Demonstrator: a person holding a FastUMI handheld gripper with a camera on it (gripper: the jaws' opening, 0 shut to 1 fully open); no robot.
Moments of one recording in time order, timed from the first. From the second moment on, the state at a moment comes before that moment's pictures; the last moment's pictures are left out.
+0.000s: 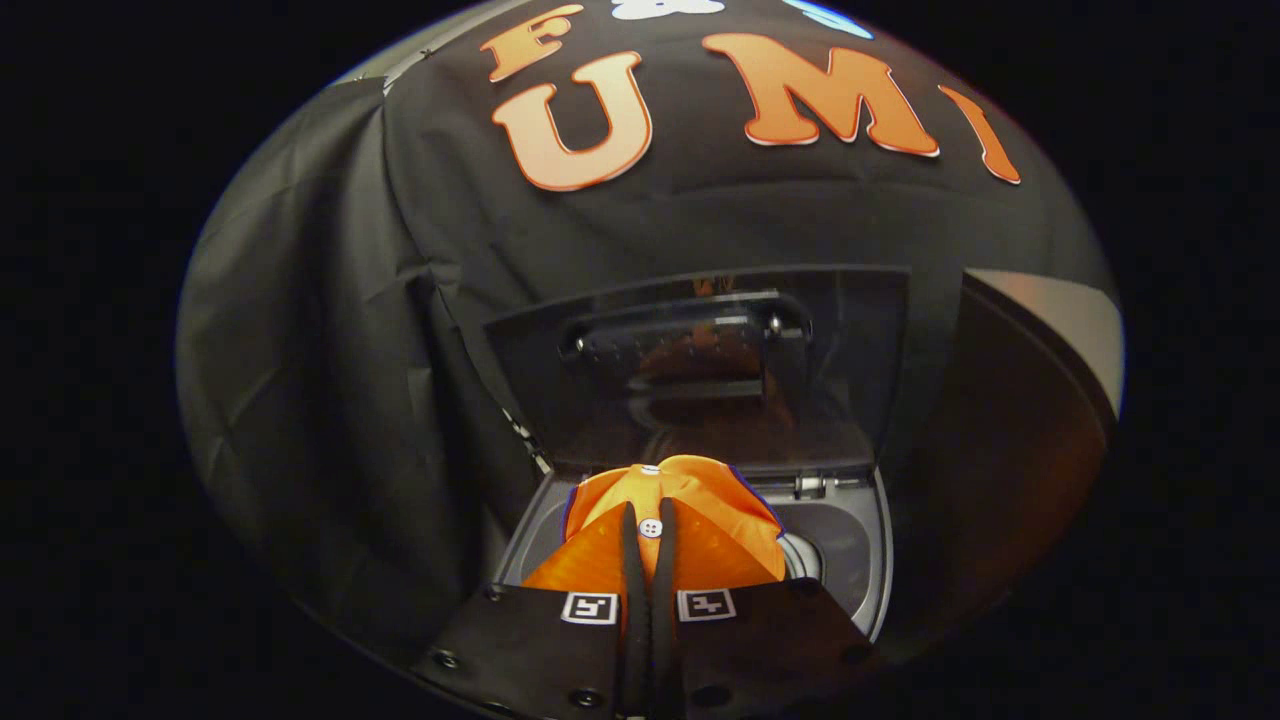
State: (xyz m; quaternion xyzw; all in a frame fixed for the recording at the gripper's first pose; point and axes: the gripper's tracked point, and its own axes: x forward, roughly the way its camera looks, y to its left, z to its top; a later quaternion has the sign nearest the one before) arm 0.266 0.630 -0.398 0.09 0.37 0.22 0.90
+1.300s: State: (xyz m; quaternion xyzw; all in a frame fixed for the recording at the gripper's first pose) arm 0.235 0.625 -0.435 0.05 0.41 0.20 0.89
